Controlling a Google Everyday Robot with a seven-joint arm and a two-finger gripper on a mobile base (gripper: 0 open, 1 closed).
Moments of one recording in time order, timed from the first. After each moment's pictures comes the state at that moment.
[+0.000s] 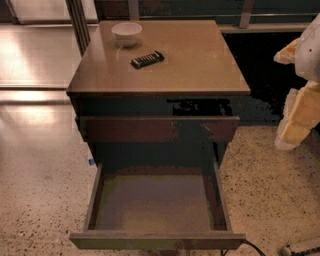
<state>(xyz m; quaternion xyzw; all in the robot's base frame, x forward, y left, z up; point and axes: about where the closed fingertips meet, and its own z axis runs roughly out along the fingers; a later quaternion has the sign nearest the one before) 0.438 -0.216 0.977 -0.60 0.78 -0.04 0.16</state>
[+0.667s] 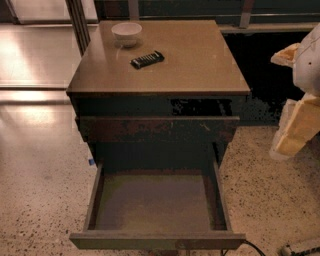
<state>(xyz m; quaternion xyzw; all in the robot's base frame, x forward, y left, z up) 0.425 -0.200 0.977 -0.62 0.76 -0.06 0.19</state>
